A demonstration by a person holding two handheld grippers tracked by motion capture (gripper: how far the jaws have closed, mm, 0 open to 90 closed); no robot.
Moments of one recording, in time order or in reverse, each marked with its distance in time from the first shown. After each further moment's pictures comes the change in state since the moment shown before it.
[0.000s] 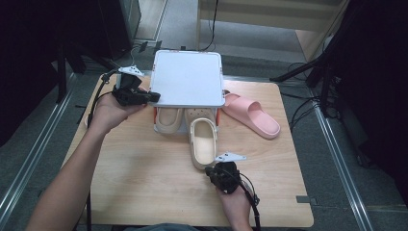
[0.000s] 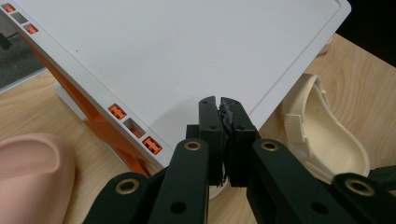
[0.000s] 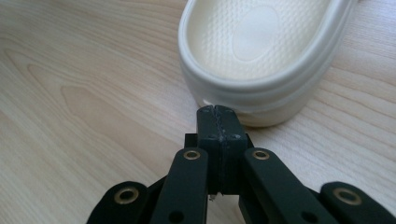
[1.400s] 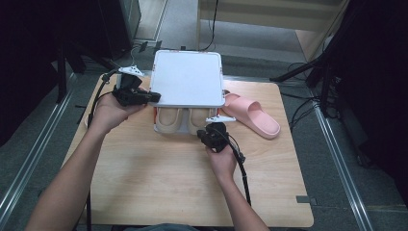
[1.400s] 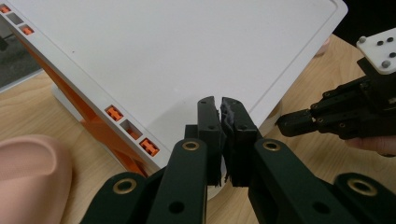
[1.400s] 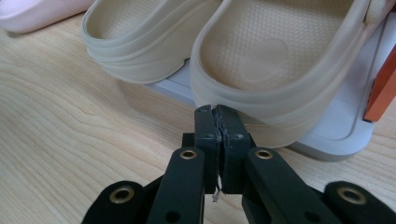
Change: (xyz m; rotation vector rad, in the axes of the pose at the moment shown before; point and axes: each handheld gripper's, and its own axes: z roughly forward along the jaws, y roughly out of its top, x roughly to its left) left arm 0.000 0.000 0.001 -0.004 -0.015 -0.011; right arm -0.034 0.094 0.059 -0.110 -0.001 0.015
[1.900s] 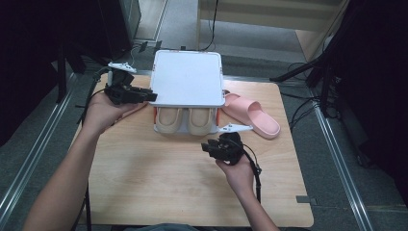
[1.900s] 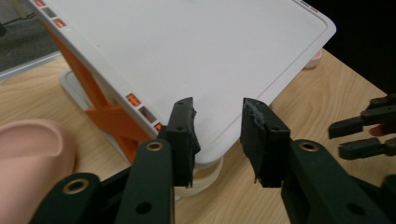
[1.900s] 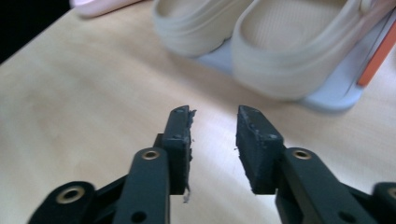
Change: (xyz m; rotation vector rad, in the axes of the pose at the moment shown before) left arm 0.004 -0.001 -0.027 -0.021 0.005 -0.086; right arm 0.002 -0.019 -0.073 0.025 0.126 -0.056
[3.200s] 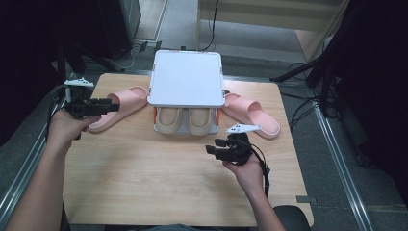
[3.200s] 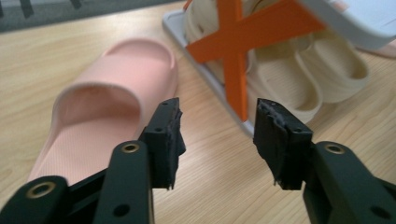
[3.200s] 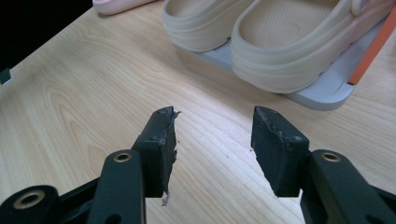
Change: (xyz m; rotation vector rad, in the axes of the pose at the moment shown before) left arm 0.075 -0.086 -0.037 -0.014 0.164 -0.135; right arm -0.015 -0.001 -0.010 -0.010 0.060 -0.026
